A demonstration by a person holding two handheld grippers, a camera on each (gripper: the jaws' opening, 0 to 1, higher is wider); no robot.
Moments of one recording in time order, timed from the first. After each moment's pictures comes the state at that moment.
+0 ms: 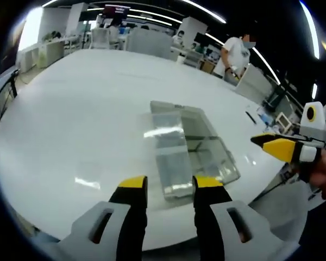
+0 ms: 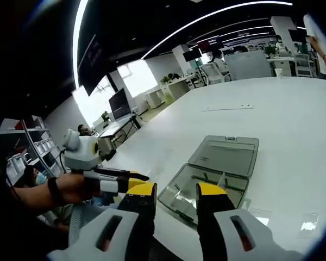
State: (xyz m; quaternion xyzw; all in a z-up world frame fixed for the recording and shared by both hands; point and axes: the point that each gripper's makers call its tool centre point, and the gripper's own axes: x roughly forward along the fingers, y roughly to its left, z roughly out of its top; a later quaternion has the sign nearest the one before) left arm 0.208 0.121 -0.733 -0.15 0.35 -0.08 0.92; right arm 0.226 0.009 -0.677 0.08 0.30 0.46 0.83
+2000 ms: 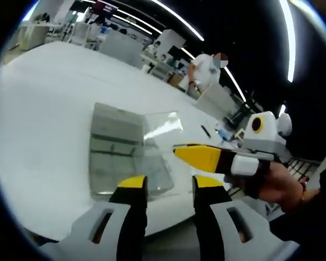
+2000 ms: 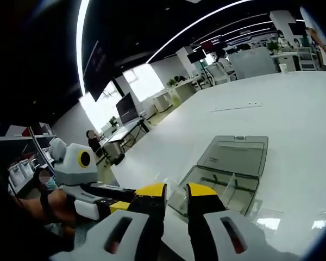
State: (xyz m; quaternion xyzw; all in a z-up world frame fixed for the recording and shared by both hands) left arm 0.196 0.027 -0.690 -0.26 0.28 -0.20 0.90; right arm 0.223 0.018 -0.676 0.11 0.30 0.48 0.82
